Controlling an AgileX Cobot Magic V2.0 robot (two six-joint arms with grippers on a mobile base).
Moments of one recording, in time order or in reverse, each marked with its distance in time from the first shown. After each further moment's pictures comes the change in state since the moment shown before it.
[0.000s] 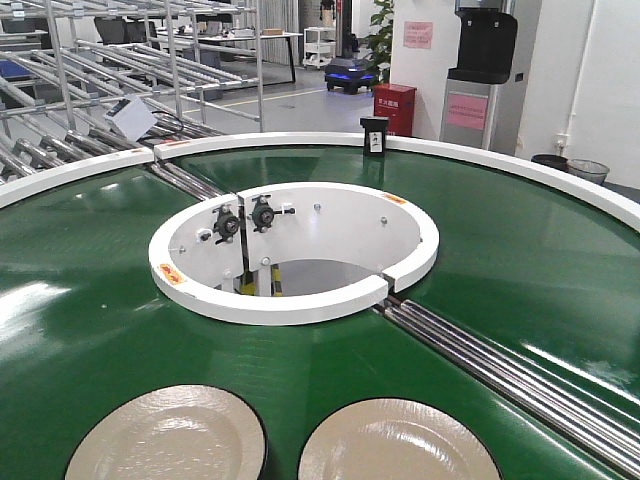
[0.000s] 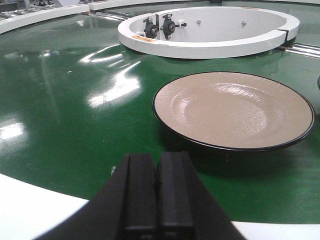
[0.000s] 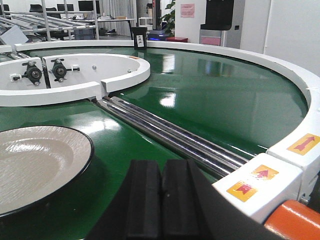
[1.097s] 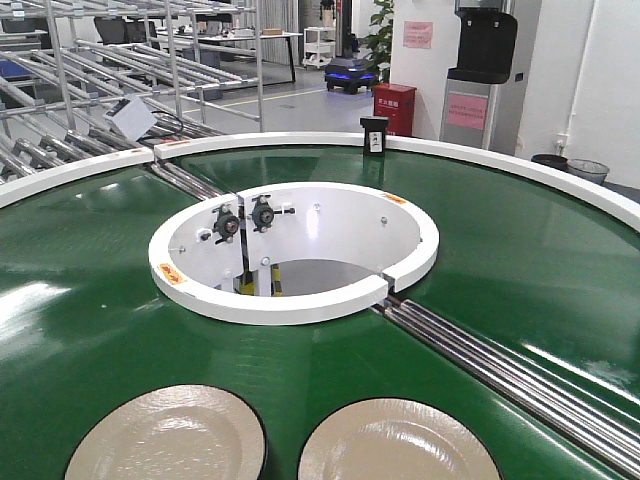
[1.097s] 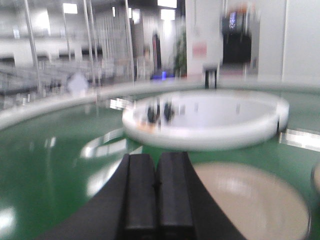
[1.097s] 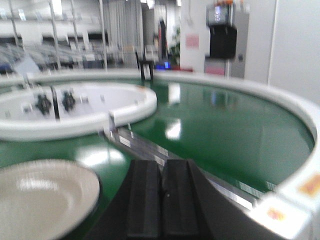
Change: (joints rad) left arm 0.000 0.000 0.000 0.005 -0.385 -0.013; right arm 0.000 0.000 0.000 0.000 -0.189 0.000
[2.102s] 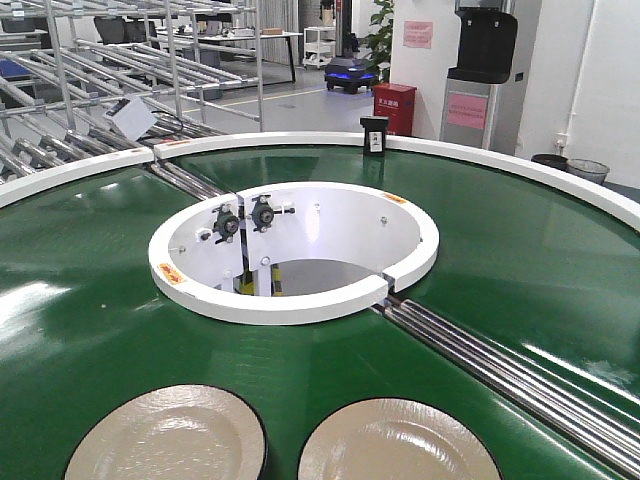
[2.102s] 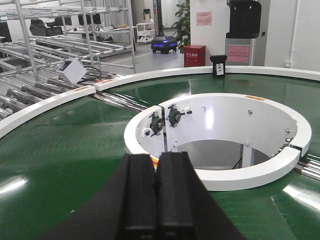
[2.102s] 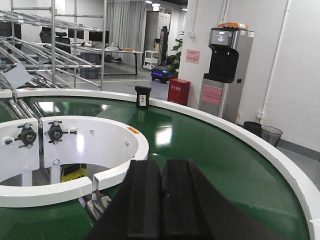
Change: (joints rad) left arm -0.003 0.928 -0.831 0.000 0.134 0.038; right arm 0.000 0.813 -0.756 0.003 0.010 -0.112
